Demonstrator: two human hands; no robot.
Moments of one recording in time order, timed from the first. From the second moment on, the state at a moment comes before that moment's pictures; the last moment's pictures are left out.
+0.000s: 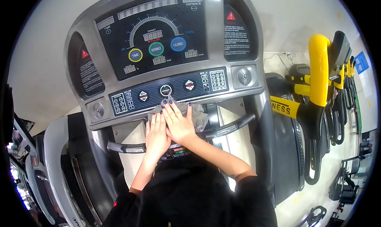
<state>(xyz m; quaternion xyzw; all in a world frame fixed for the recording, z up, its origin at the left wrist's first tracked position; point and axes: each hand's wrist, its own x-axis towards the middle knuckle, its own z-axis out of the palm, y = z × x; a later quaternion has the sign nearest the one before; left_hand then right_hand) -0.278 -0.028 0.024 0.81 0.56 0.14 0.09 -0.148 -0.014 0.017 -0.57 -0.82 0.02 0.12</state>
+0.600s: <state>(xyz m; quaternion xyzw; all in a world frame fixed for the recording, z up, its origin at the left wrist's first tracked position) -0.243 -0.024 0.028 0.85 0.49 0.17 0.13 -0.101 -0.034 0.018 -0.62 -0.78 -0.01 0.14</state>
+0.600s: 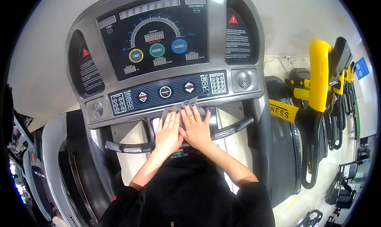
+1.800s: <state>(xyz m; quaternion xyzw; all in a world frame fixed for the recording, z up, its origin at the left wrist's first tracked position) -0.323 -0.004 0.026 0.79 0.54 0.26 0.09 -0.199 -0.002 0.024 -0.59 -0.78 -0.02 0.19</state>
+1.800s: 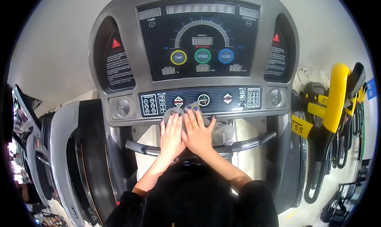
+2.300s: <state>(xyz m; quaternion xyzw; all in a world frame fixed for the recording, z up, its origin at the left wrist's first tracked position) -0.385 0.015 0.050 0.80 0.53 0.26 0.11 -0.249 0.047 0.048 -0.61 -0.75 -0.02 0.25</state>
